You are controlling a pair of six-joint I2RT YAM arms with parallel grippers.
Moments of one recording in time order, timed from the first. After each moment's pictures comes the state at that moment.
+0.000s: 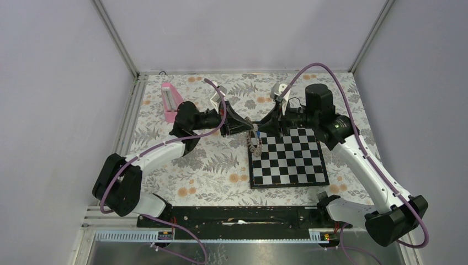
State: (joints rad) left arm -0.55 1.41 0.84 0.83 0.99 -0.67; right arm 0.46 1.15 1.20 -0.50 -0.79 -0.26
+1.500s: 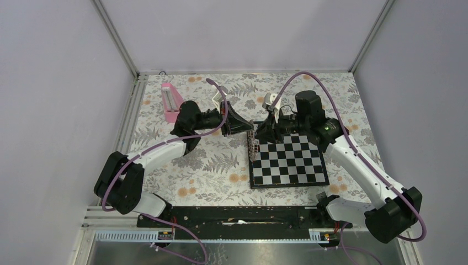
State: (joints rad) left arm -0.55 1.43 0.83 0.80 0.96 -0.67; right arm 0.51 1.19 1.10 -0.46 -0.80 -0.32
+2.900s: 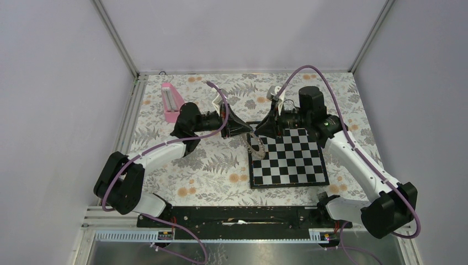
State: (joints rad) left arm -0.55 1.43 0.81 0.80 0.98 -0.62; right arm 0.44 1.23 1.10 -0.37 -0.91 -0.16
